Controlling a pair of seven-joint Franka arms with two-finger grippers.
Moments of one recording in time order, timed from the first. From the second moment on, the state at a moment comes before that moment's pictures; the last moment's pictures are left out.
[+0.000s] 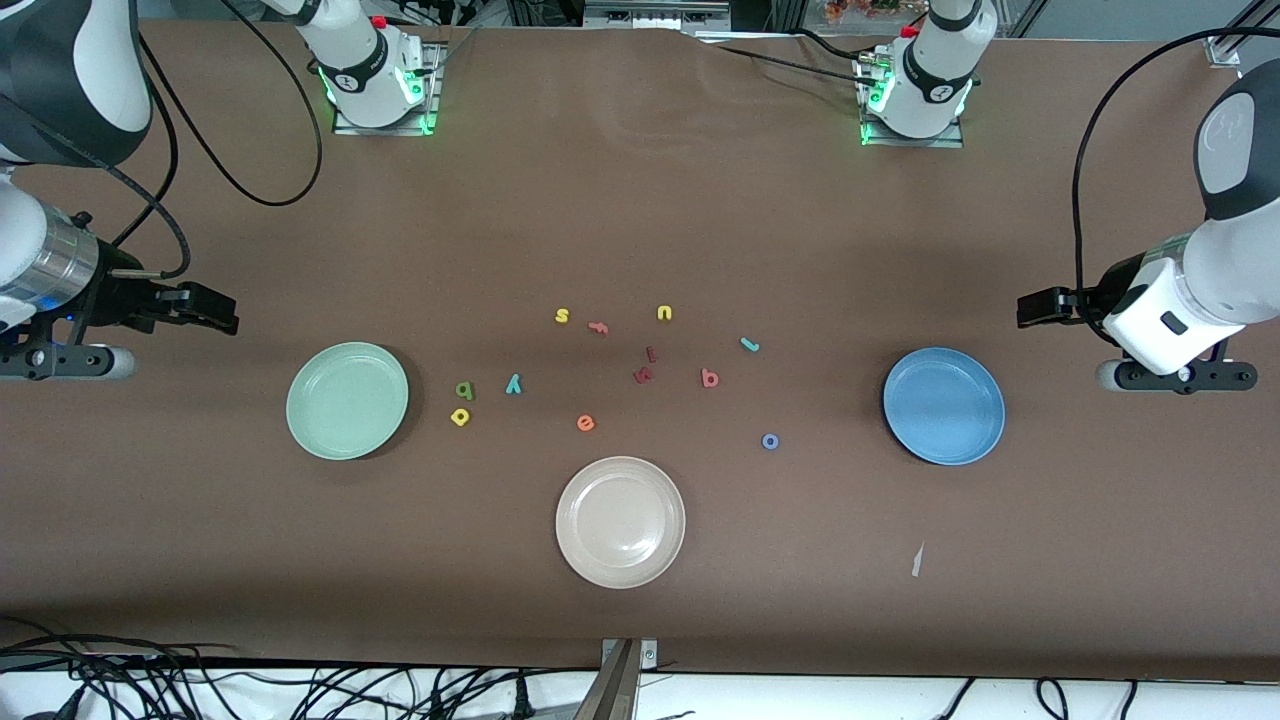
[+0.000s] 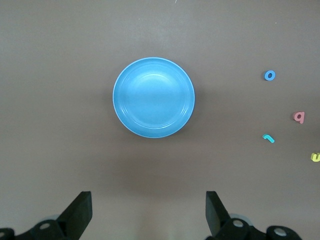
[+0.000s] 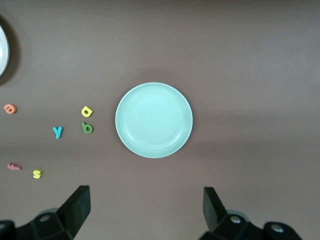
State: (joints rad) left arm -0.14 0.30 0.10 -1.38 -0.04 1.47 -0.05; right arm 0.23 0.27 -0.19 -1.40 0.04 1.62 0.05
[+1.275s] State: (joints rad) left arm -0.14 0.30 0.10 -1.38 -0.04 1.47 -0.05; right arm 0.22 0.27 -0.20 -1.40 0.04 1.65 0.00
